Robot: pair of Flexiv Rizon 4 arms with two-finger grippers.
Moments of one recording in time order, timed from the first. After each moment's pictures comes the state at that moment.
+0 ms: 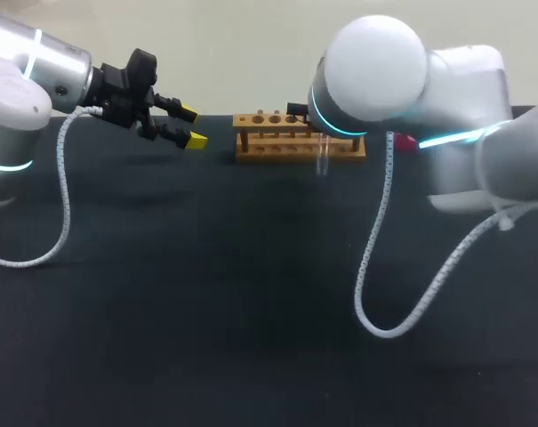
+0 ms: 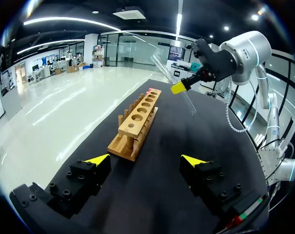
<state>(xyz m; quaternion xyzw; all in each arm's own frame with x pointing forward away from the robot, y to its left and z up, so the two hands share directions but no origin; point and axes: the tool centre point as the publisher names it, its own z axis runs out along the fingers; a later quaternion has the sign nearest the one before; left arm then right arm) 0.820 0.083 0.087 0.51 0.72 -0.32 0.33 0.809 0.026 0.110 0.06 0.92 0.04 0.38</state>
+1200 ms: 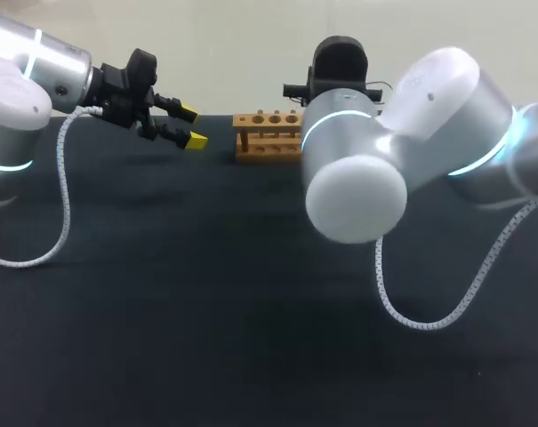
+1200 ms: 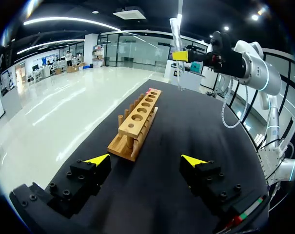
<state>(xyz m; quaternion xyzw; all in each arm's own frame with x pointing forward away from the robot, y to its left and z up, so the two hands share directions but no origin) 0.820 0.083 0.087 0.51 0.72 -0.32 0.33 0.833 0.026 0.195 0.04 0.78 0.02 0.62</state>
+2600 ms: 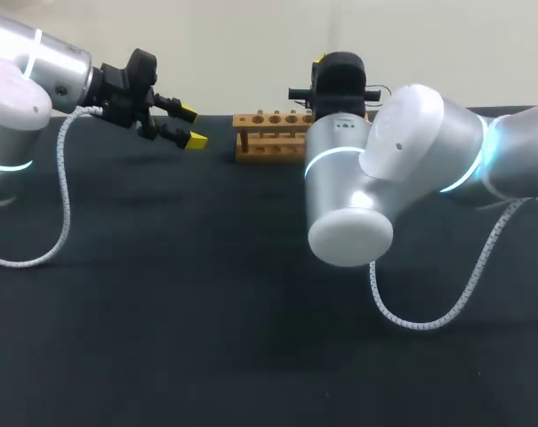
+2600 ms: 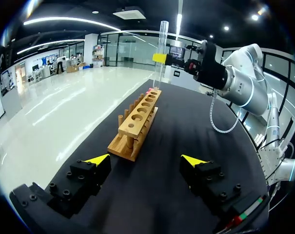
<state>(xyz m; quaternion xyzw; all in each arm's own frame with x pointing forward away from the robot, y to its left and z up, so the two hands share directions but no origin) 0.820 0.083 0.087 0.51 0.72 -0.32 0.33 0.883 0.015 0.180 0.03 0.70 0.01 0.71</state>
